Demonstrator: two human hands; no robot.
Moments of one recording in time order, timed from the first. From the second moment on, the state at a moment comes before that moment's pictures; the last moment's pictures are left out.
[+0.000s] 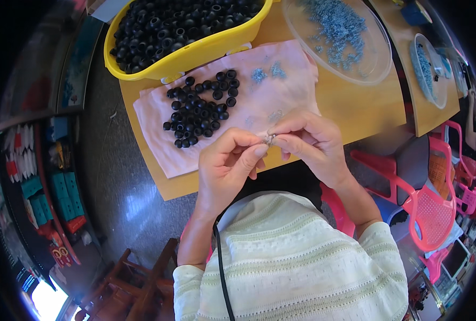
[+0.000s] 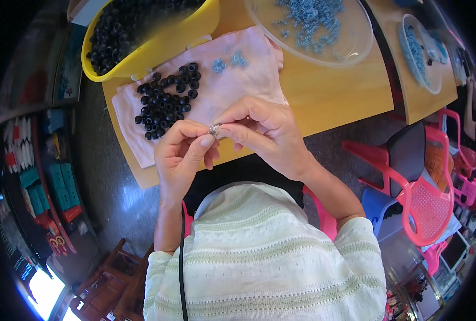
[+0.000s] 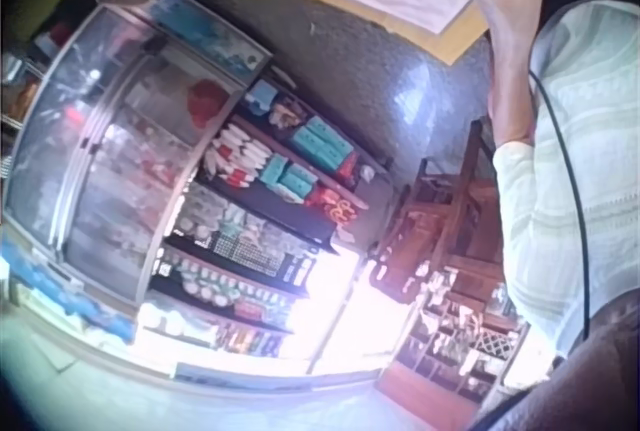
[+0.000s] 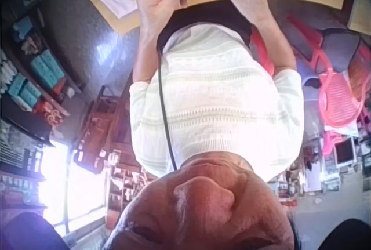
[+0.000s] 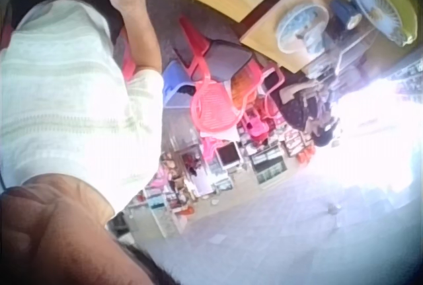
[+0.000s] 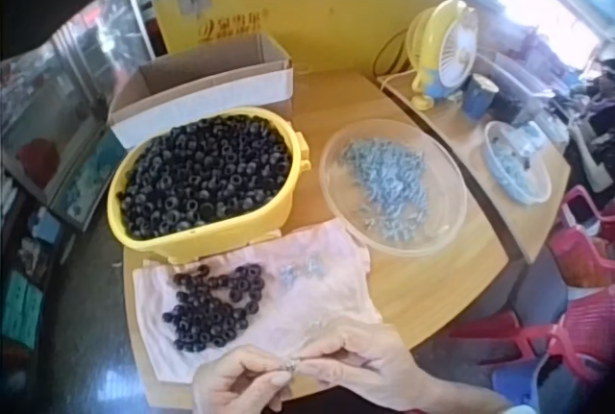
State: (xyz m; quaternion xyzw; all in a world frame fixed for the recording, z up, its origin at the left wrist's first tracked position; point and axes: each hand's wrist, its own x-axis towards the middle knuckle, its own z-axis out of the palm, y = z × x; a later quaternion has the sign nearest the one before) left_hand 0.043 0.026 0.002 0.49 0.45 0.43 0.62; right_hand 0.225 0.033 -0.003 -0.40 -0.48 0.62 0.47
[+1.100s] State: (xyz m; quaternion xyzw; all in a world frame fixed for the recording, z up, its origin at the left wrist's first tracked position) left_hand 0.054 0.029 -0.008 0.63 0.59 0.30 0.41; right_hand 0.253 0.047 -0.024 -0.53 -0.75 0.24 0.32
